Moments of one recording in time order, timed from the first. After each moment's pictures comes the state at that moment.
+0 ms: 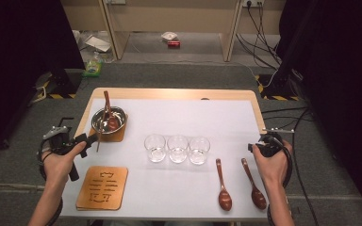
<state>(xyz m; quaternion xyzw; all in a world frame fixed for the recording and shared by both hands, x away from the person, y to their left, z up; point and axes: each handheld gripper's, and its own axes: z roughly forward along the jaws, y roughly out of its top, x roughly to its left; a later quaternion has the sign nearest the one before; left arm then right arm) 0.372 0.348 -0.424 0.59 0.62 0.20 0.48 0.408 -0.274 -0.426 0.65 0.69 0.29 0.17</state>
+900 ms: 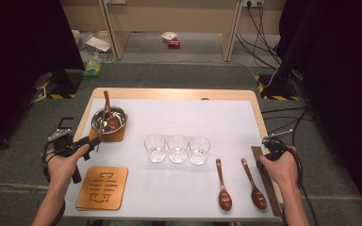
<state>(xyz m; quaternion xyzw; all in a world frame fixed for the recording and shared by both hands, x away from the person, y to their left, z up) 0.371 0.344 -0.435 0.60 0.62 0.19 0.47 0.407 -0.297 -0.439 0.66 0.73 0.14 0.04</state>
